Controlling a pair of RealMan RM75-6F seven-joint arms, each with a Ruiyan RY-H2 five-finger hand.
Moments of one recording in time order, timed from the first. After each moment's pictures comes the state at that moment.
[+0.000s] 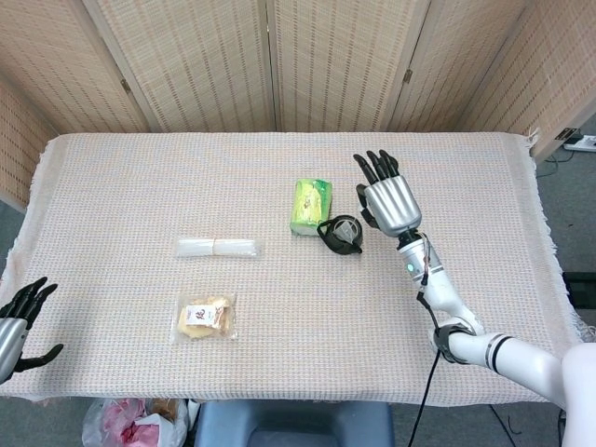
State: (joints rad) left arm -0.13 -1.05 0.03 -1.44 1.55 1.39 -0.23; right arm 0.83 -1.52 0.30 -1.22 -1.22 1.04 -0.34
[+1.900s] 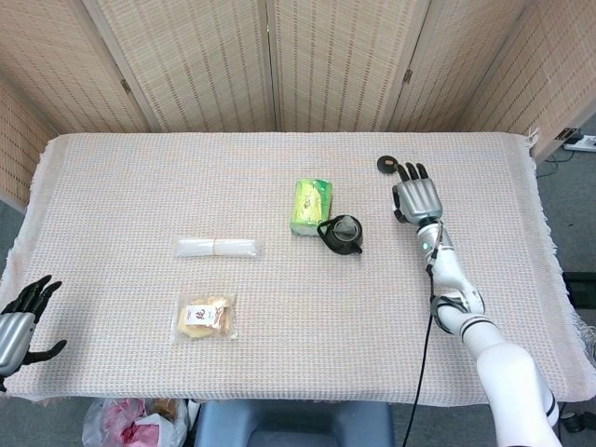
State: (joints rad) left arm -0.16 -1.08 0.01 -1.44 1.48 1.30 -0.16; right arm 0.94 -1.85 0.22 -0.35 -1.26 0.66 0.13
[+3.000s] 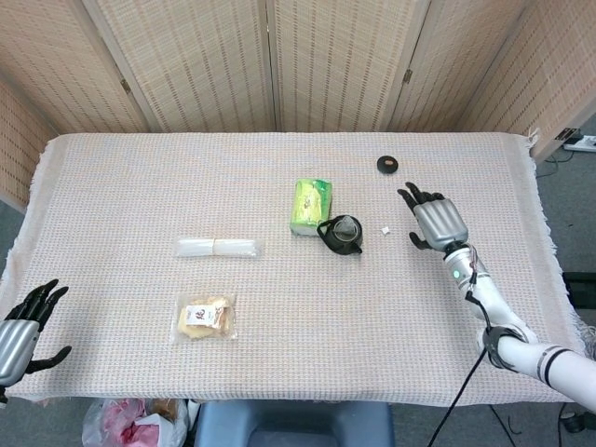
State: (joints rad) left arm -0.14 -1.06 0.03 -1.48 1.56 1.39 -0.14; right arm 0.71 -1.28 0.28 -1.39 -1.06 0.76 -0.33
